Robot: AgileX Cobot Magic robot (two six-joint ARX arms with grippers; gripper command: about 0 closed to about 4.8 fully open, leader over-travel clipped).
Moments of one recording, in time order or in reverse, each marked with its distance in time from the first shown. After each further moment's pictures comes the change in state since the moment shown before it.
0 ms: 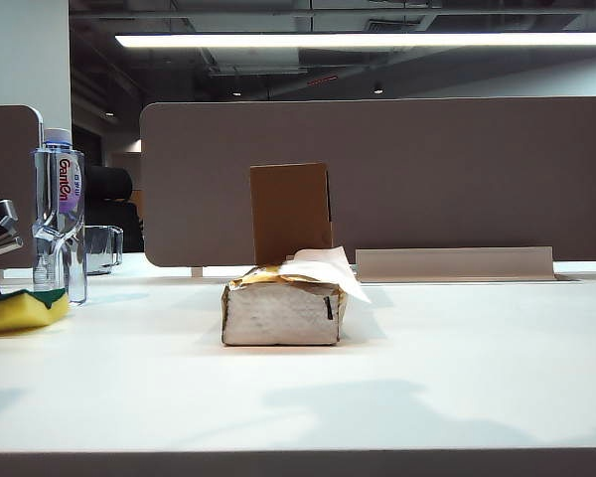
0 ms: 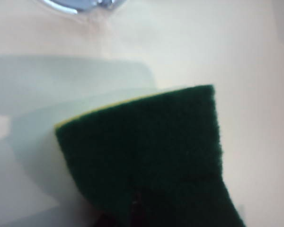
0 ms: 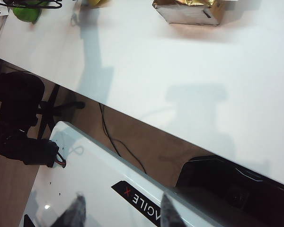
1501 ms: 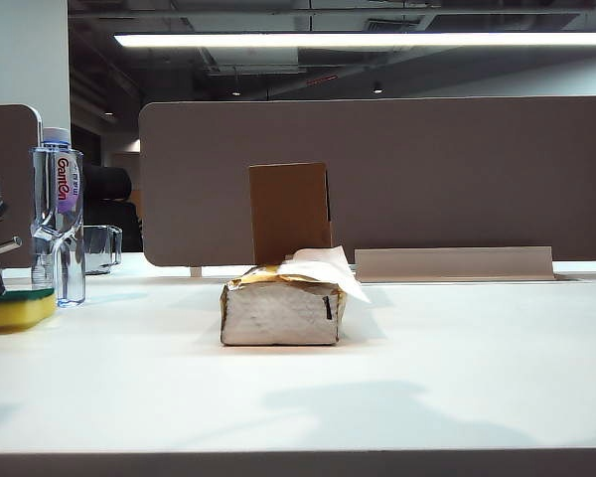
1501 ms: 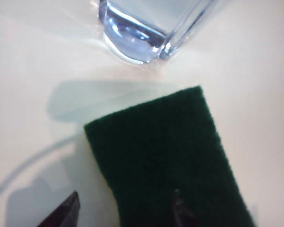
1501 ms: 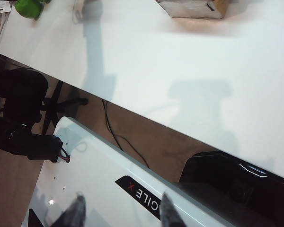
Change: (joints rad) left arm 0.004 -0.090 -0.004 0.012 -0.109 -0.041; right arm 0.000 -0.001 0.000 -0.016 -0.018 -0.001
